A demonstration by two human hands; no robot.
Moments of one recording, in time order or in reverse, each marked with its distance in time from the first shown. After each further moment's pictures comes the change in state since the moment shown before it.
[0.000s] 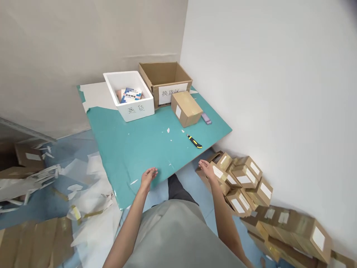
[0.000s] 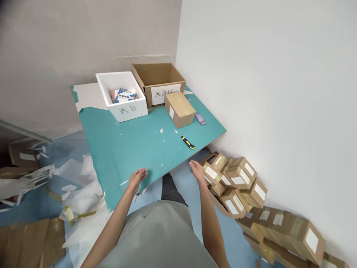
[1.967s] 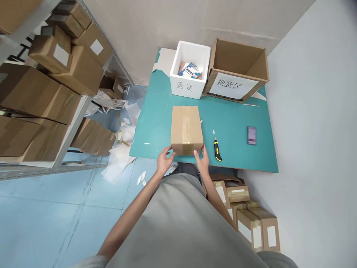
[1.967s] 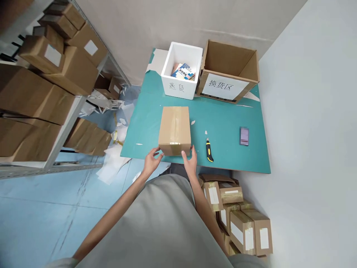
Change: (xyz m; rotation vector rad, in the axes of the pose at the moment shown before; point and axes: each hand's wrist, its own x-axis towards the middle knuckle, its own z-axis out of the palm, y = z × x) left_hand -0.072 -0.003 0.119 0.213 0.465 0.521; right_hand 0.067 -0.062 0.075 -0.248 -0.577 -0.348
